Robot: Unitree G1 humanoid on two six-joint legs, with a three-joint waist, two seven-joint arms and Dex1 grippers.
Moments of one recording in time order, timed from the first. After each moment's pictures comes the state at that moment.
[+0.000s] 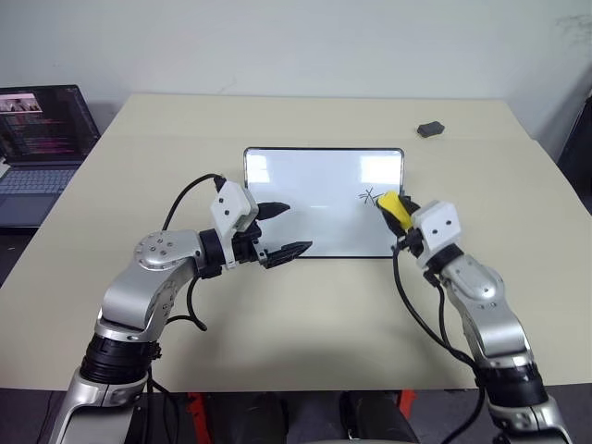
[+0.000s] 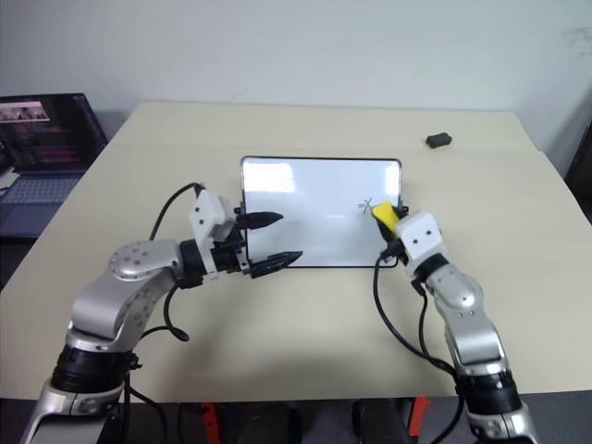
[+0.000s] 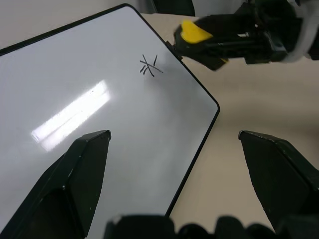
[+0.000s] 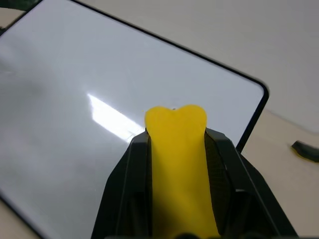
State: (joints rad) left arm -0.41 0.61 -0.04 -0.26 -0.43 0.50 -0.86; right arm -0.32 -0.34 0.06 -0.14 -0.02 0.10 0.33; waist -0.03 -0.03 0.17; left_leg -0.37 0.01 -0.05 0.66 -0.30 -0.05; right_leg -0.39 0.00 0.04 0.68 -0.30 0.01
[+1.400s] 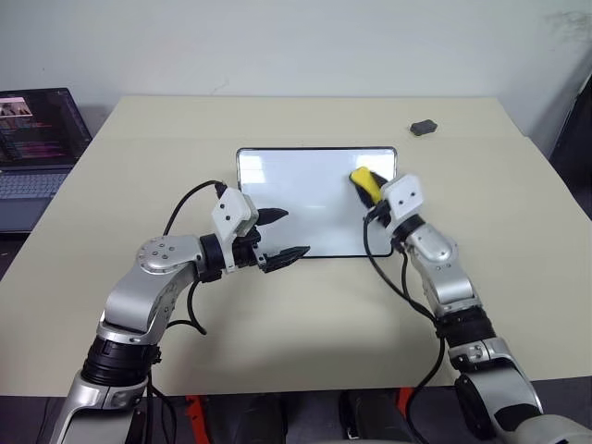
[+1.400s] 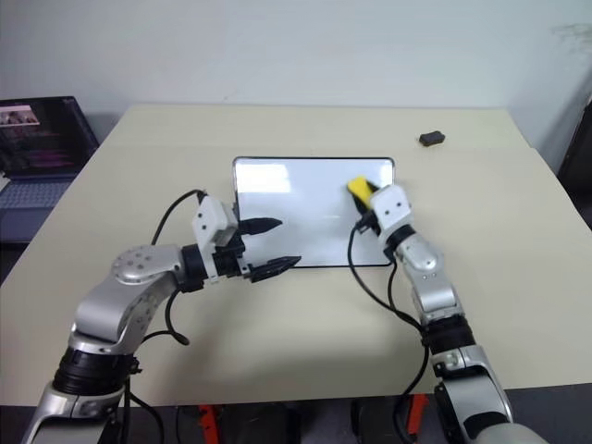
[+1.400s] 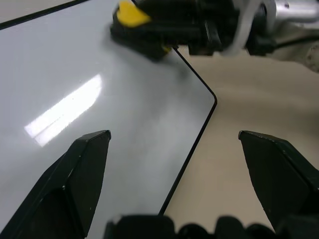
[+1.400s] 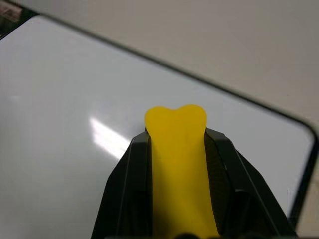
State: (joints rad) left arm -0.38 0.61 -0.05 -0.24 -0.42 0.49 -0.86; right arm -0.61 -0.21 0.06 0.33 -0.02 -0.17 0.32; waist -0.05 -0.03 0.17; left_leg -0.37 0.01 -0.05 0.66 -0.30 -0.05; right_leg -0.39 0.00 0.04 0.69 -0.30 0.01
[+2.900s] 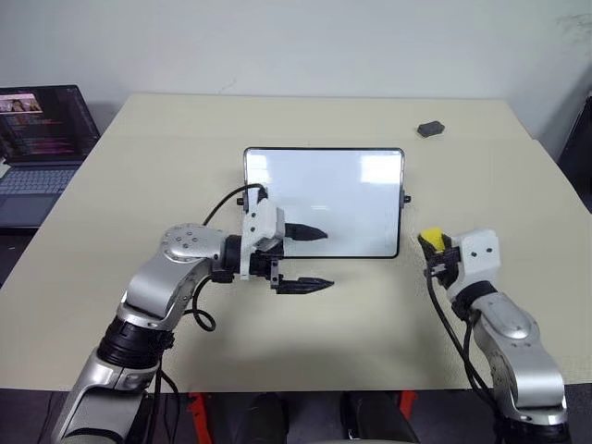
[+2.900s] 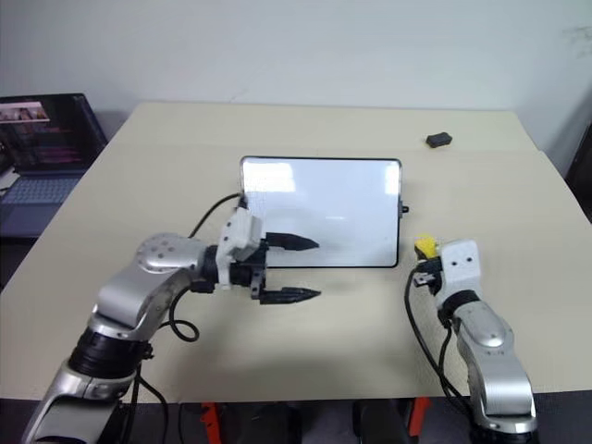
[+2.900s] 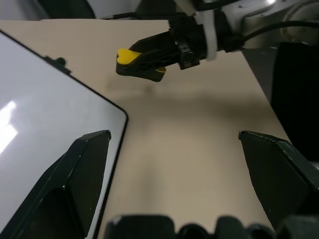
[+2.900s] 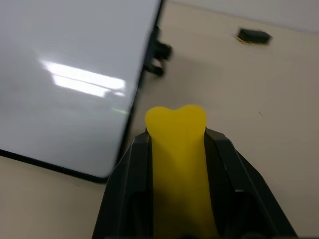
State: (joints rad) left arm -0.51 0.61 -0.21 -0.18 -0.42 0.40 -1.19; right arm 0.01 -0.25 -0.13 -0.55 0.07 0.67 0.18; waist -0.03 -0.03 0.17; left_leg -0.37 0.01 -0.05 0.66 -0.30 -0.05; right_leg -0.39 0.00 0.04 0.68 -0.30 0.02
